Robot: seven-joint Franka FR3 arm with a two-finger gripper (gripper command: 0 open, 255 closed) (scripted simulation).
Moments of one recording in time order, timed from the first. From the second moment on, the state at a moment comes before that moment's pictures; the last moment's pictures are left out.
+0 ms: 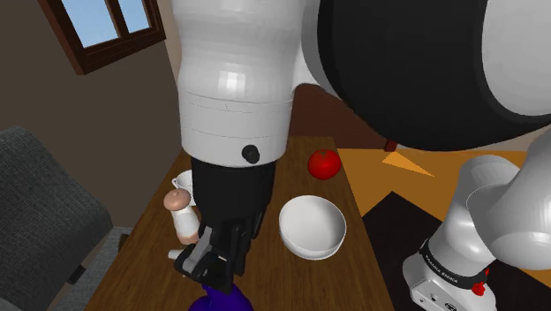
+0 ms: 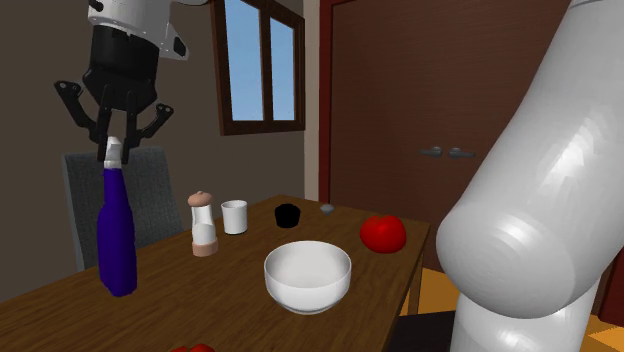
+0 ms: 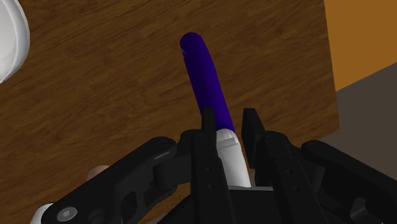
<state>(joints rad) 0.52 -0.25 0.56 -2.03 0.35 1.94 0.49</state>
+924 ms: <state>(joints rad) 0.53 -0.22 0.58 -2.19 0.36 2.13 0.46</state>
